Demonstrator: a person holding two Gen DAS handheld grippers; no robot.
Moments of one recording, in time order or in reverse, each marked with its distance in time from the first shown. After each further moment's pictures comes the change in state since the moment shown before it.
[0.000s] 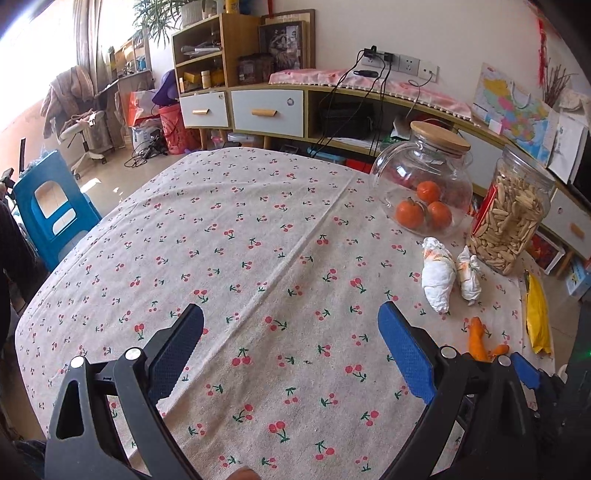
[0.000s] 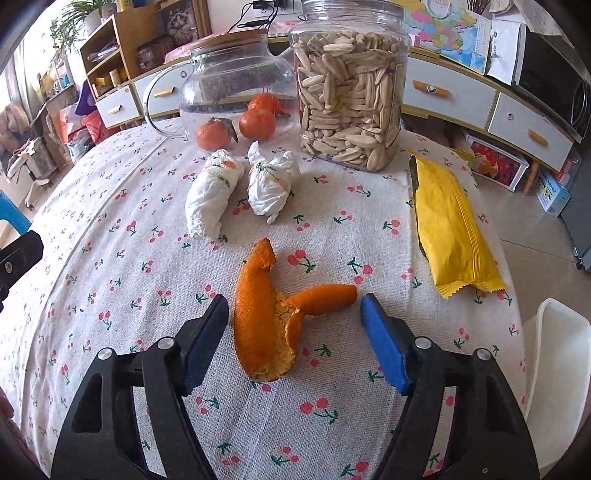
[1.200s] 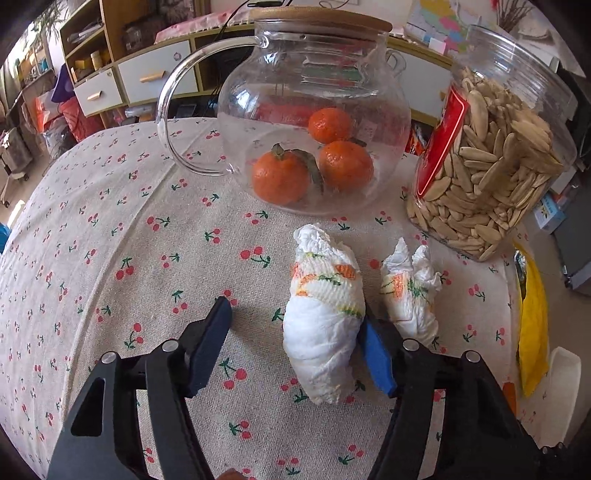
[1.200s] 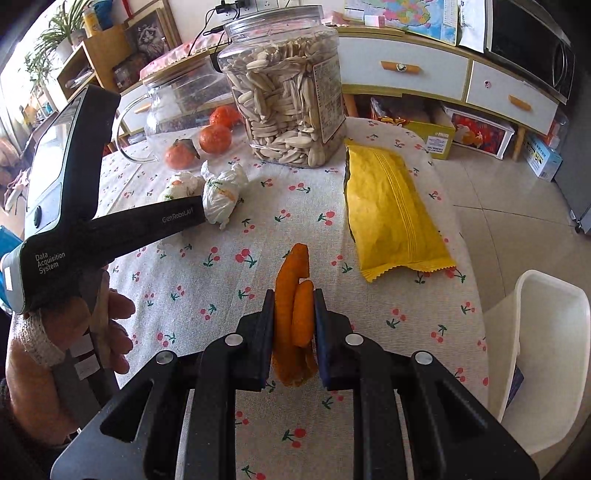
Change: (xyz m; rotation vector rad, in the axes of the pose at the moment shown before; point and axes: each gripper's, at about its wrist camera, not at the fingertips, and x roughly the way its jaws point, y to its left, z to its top) left arm 0.115 -0.123 0.035 0.211 0.213 -0.198; right arm -0.019 -0.048 0.003 0.123 0.053 0.026
